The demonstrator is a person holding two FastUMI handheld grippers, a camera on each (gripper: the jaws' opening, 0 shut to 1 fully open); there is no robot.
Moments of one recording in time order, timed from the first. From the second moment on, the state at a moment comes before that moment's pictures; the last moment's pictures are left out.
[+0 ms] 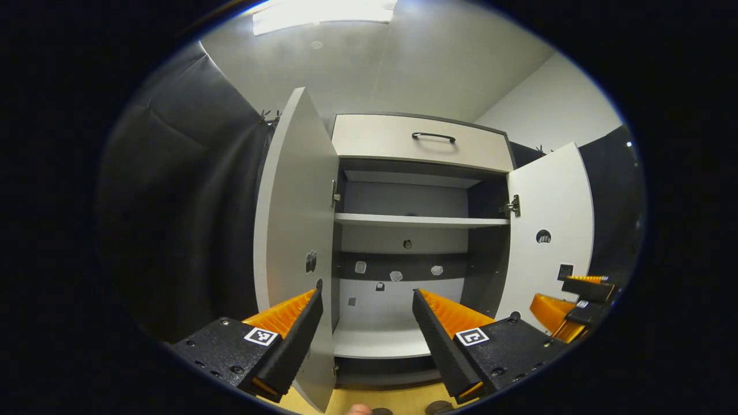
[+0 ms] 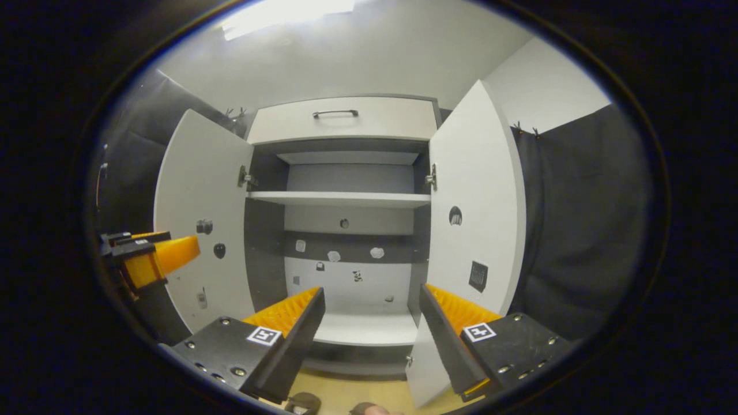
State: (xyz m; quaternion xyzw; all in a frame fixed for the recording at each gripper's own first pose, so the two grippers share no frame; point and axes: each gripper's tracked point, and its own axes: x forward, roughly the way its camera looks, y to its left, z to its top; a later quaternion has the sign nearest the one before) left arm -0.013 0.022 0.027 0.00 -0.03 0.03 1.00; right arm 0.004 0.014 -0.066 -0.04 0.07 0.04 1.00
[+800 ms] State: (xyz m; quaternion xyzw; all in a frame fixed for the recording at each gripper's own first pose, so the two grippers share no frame) left arm -0.019 0.037 0.028 -0.01 -0.03 0.04 1.00; right arm -0.049 0.001 -0.314 -0.04 0.24 0.04 0.97
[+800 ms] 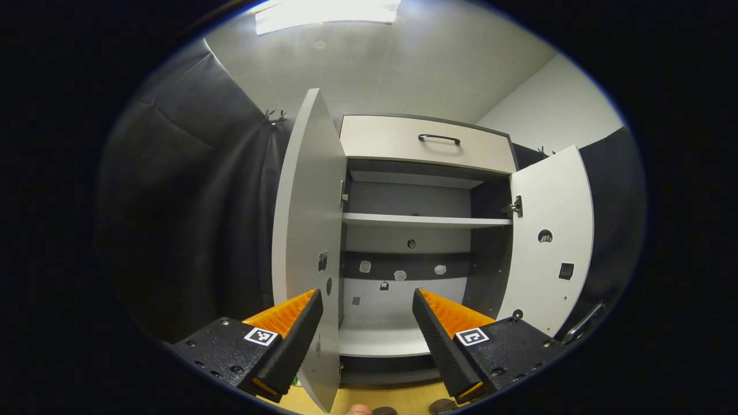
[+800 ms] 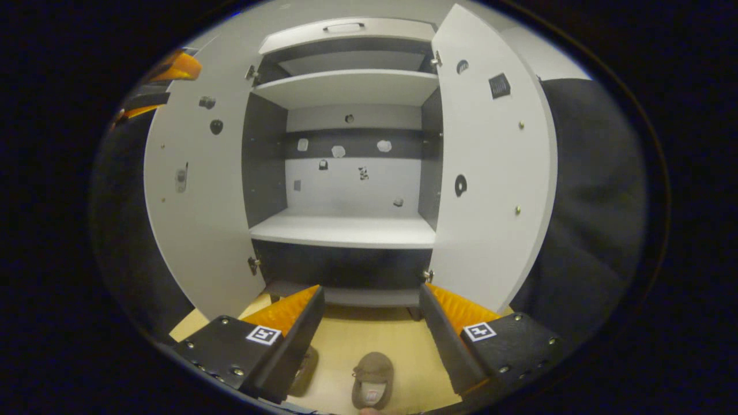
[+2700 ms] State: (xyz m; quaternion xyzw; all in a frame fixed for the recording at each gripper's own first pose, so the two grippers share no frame) left arm -0.049 0.094 0.024 0.00 -0.01 0.14 0.99; right arm -0.117 -0.006 -0.647 -0.08 0.55 0.05 0.83
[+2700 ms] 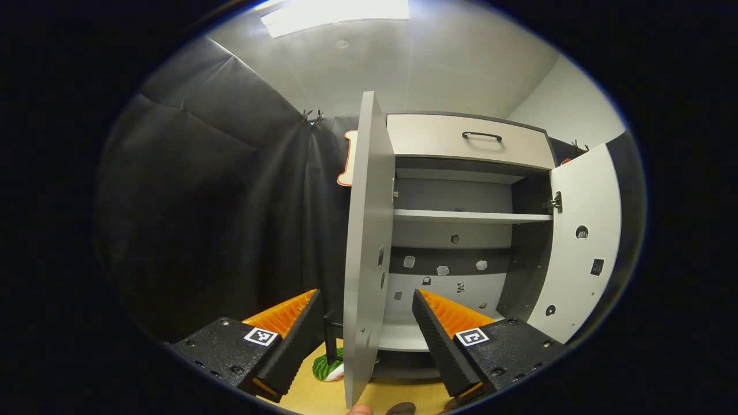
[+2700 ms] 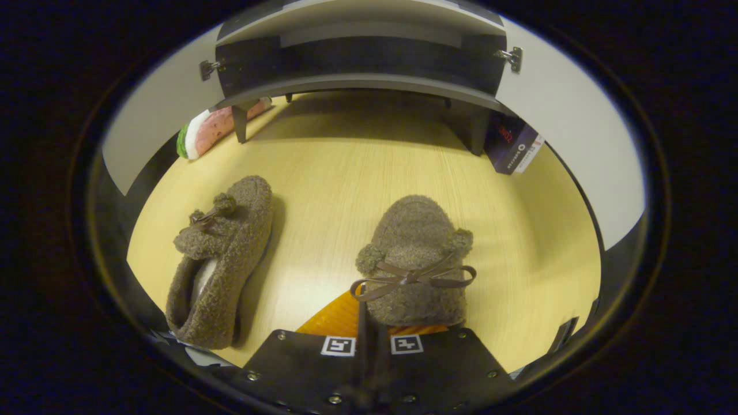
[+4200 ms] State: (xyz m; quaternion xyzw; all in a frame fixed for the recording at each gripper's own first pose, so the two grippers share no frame) left arm -0.053 0.084 0.024 -0.03 -0.02 0.12 0.99; right arm 0.092 0.072 -0.278 -0.02 0.20 0.12 0.97
